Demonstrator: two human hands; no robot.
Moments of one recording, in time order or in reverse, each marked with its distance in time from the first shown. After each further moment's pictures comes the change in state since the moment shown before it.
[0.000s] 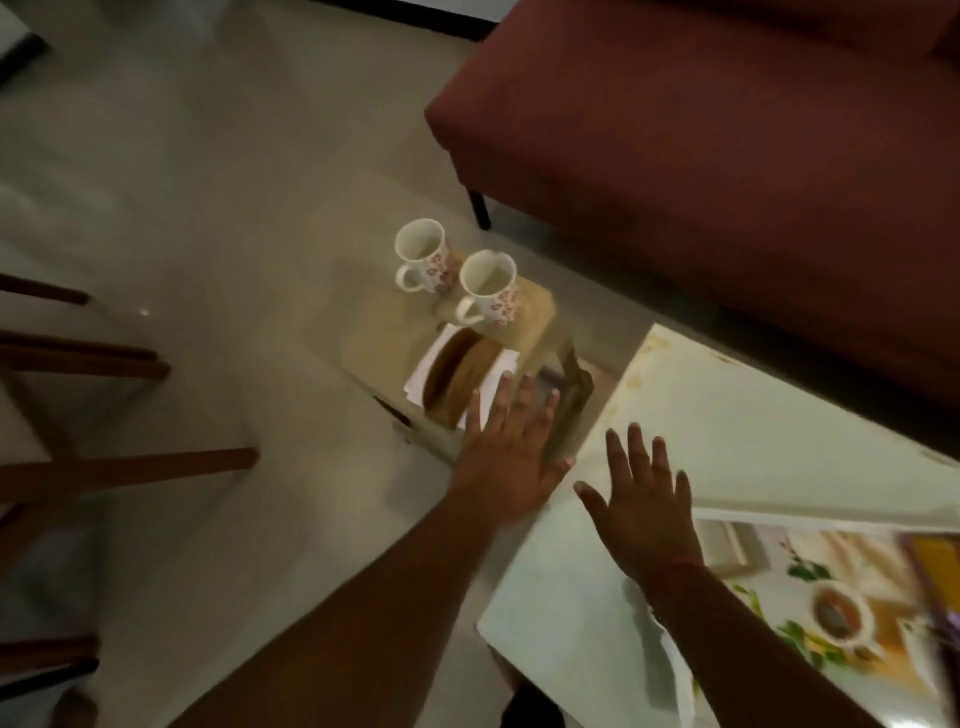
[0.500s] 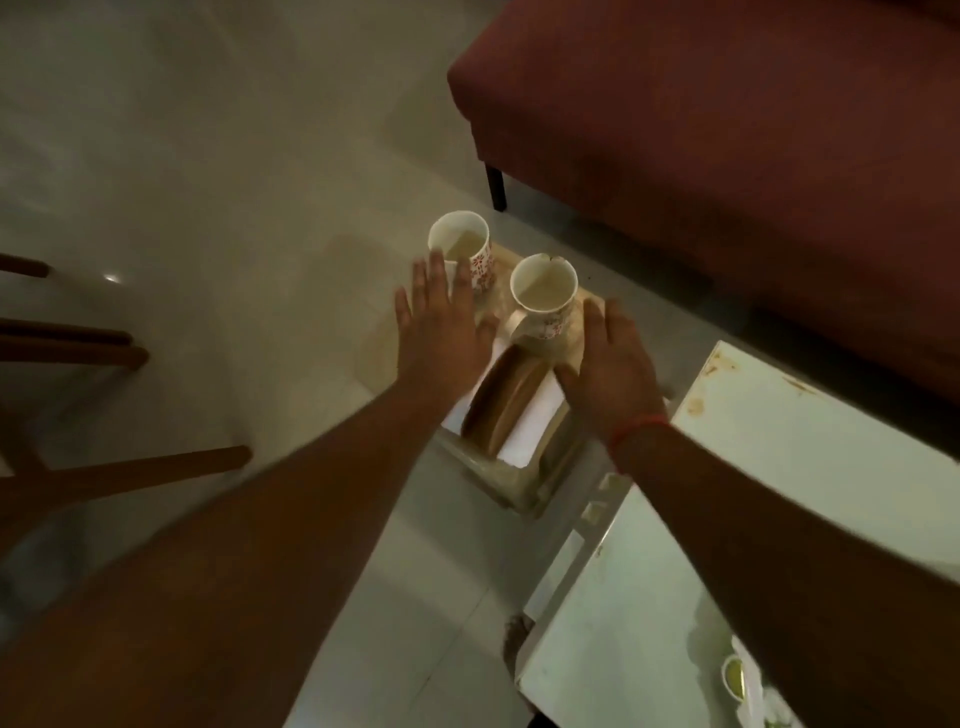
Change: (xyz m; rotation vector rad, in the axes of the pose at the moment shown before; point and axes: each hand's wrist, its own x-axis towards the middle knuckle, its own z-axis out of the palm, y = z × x) left_hand 0.114 -0.170 -0.030 -0.106 0.172 -0.333; right_hand 0.163 -0.127 -0.054 0.181 0.221 -0.128
